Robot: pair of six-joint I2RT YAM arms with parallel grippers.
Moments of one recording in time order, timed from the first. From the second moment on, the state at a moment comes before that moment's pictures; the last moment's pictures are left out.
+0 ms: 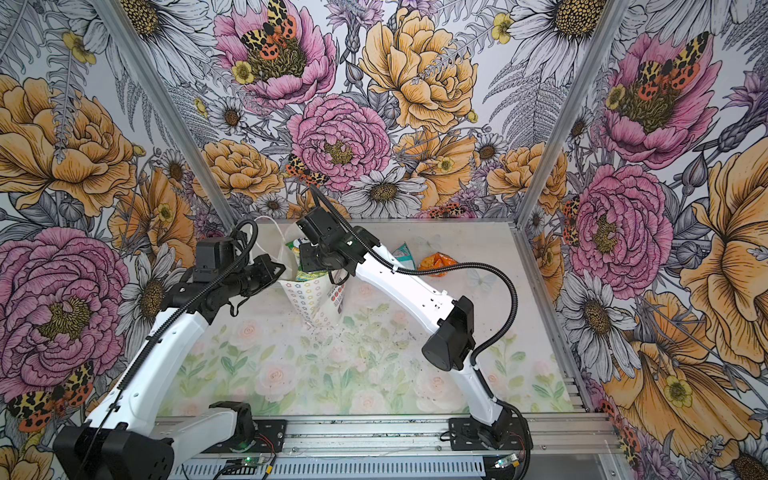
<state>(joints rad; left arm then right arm) -0.09 1.12 1.09 -0.62 0.33 -0.61 0.90 2.17 2.42 -1.03 0.03 0.55</state>
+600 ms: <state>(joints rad) -0.10 1.13 1.09 -0.61 0.33 -0.61 0.90 2.19 2.46 -1.08 0.03 0.53</state>
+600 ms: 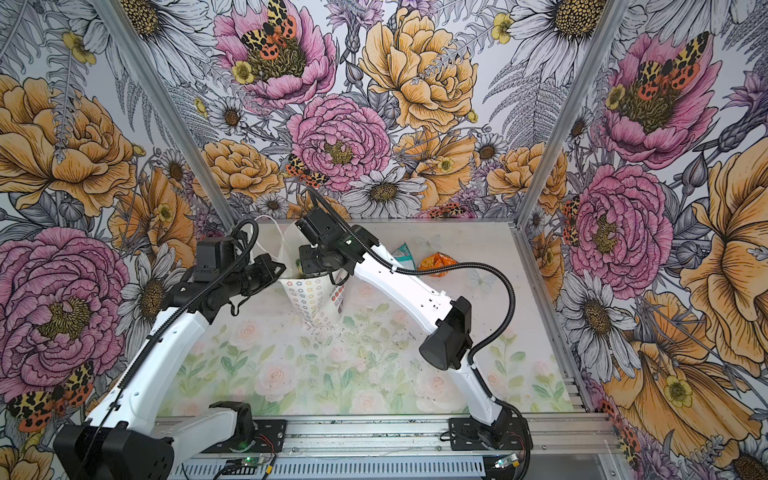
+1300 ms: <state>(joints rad) -0.10 1.13 1.09 -0.60 0.33 -0.61 0.90 2.00 2.49 -1.11 -0.10 0.29</state>
